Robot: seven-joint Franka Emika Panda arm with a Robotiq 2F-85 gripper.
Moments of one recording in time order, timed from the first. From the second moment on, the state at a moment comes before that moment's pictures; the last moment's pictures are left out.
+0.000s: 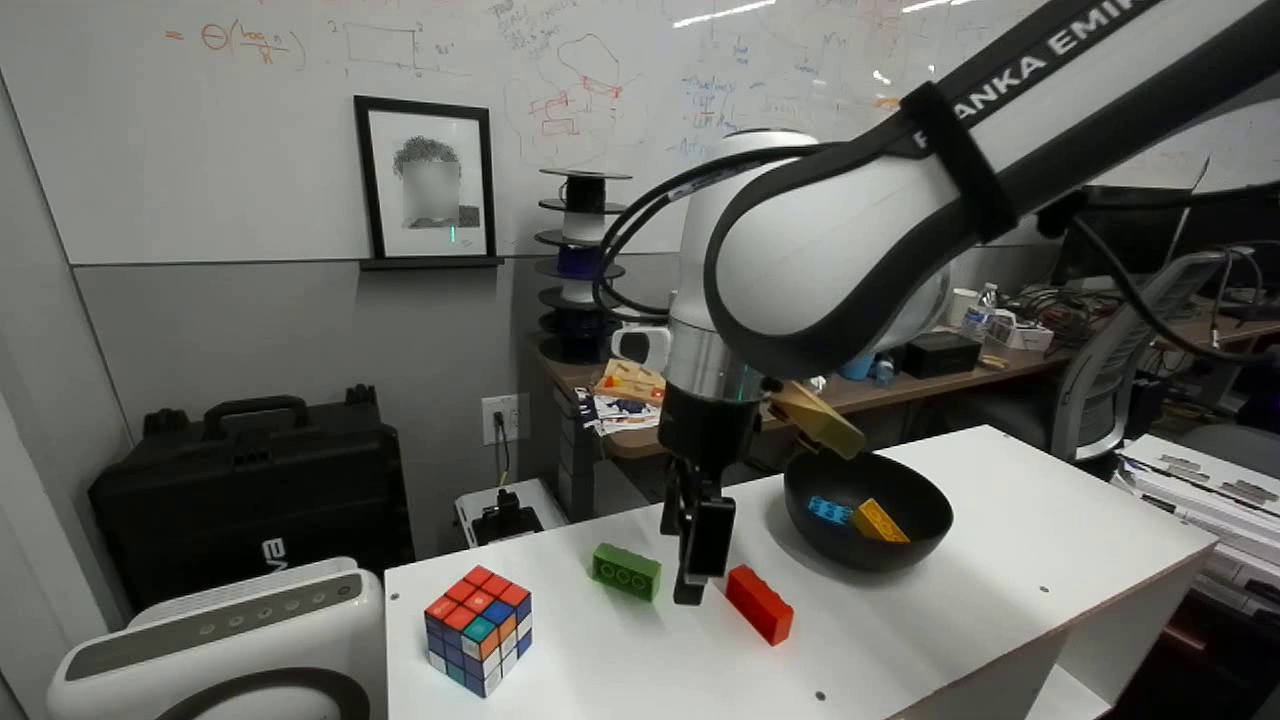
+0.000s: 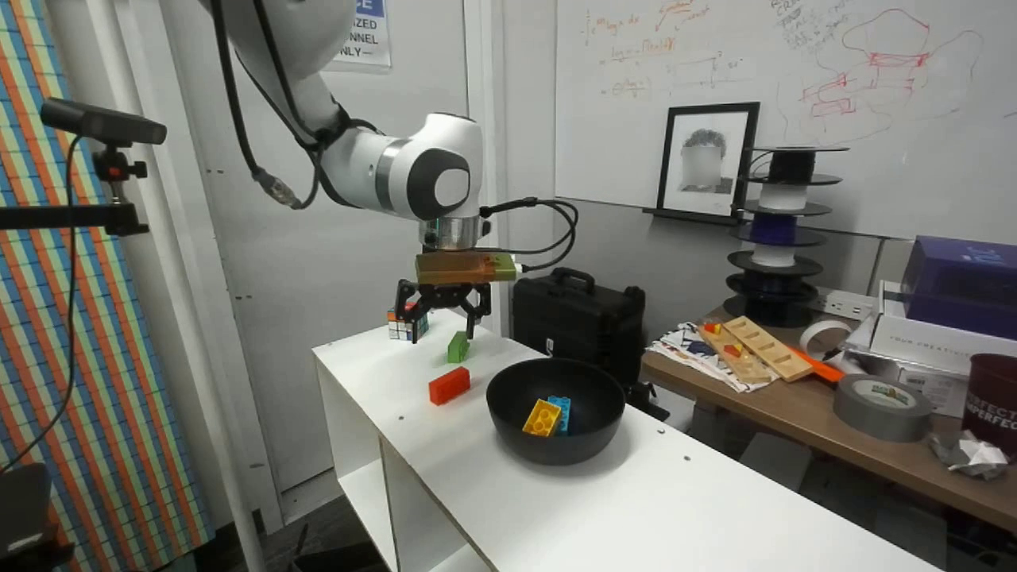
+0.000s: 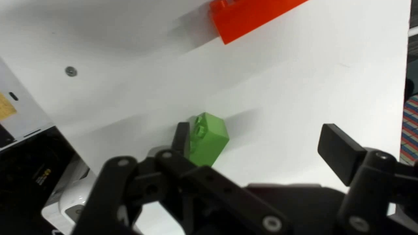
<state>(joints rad) 0.09 0.93 0.30 -1.47 -0.18 2.35 -0.81</state>
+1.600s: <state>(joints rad) 0.36 1.16 0.07 -1.08 -0.31 2.23 -0.63</state>
